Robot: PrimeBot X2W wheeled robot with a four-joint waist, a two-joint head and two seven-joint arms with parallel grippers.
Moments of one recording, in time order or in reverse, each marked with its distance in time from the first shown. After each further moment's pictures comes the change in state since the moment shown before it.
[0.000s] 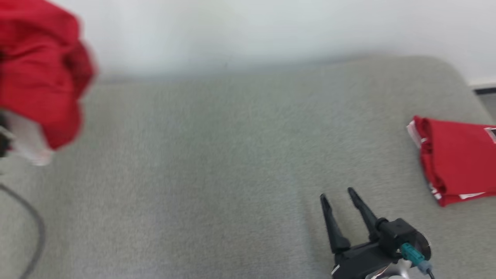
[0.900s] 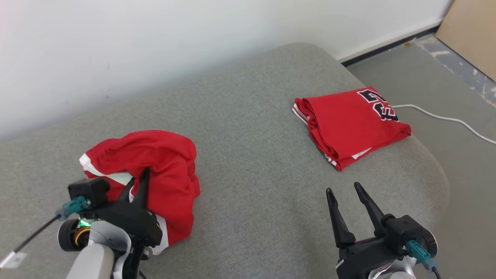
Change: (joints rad) left arm 0.248 -0.338 -0.274 0.336 0.185 0.062 -0.416; right arm -0.010 0.001 -0.016 -0.002 0.000 0.000 -0.013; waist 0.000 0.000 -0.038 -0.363
